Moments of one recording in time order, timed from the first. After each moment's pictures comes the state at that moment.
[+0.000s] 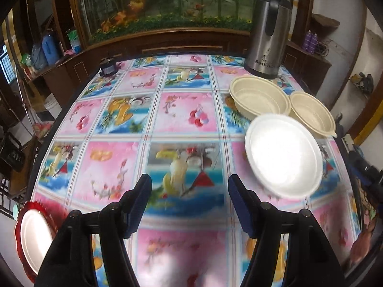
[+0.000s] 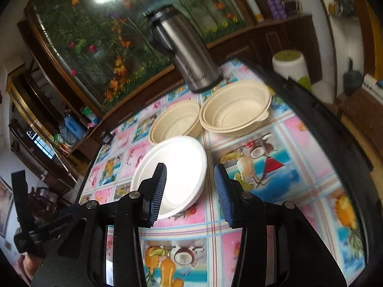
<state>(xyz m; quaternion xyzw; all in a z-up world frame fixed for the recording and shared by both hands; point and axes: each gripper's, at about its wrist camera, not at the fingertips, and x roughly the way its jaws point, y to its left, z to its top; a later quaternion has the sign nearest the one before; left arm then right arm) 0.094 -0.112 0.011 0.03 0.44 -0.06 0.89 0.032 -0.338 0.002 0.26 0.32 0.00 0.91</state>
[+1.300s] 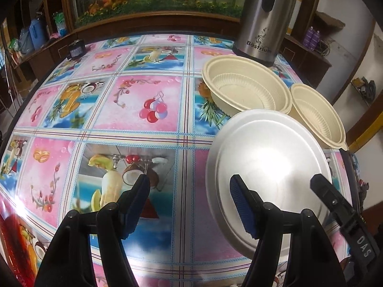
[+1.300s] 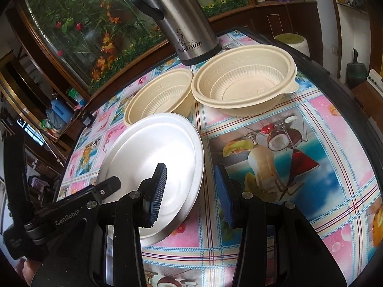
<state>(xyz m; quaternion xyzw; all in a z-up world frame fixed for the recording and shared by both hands) 0.144 -0.171 -0.044 -0.01 0.48 -0.08 0.88 0.083 -0.321 -0.048 0.24 0.38 -0.02 0.89</state>
